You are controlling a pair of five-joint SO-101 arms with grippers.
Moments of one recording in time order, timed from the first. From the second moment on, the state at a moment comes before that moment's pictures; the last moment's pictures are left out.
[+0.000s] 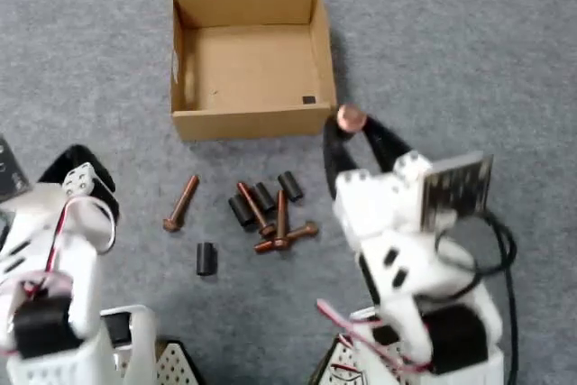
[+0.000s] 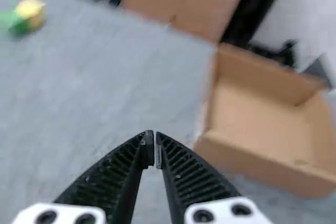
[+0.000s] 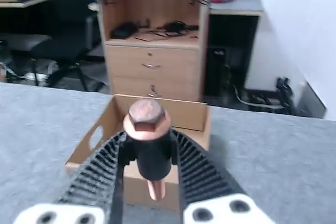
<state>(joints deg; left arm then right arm) -17.5 -78.2 51.9 63.1 5.1 -16.6 -75.8 43.0 51.0 -8.9</state>
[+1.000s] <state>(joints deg) -20.7 -83.1 96.6 39.5 5.1 -12.0 58.9 -81.7 88.1 -5.5</state>
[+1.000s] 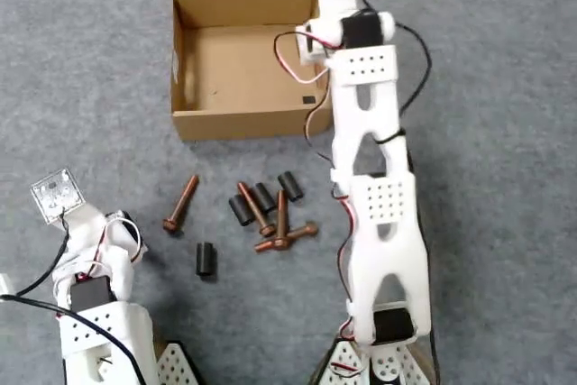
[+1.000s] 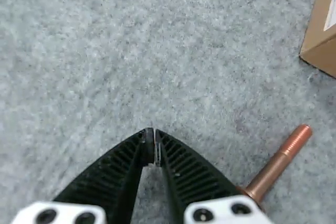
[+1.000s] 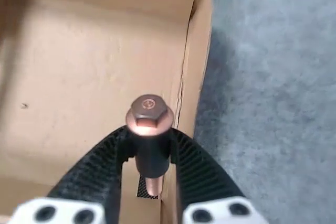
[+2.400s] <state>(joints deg) -20.7 -83.3 96.6 39.5 5.1 -21.1 21.7 -67.4 101.3 -8.4</state>
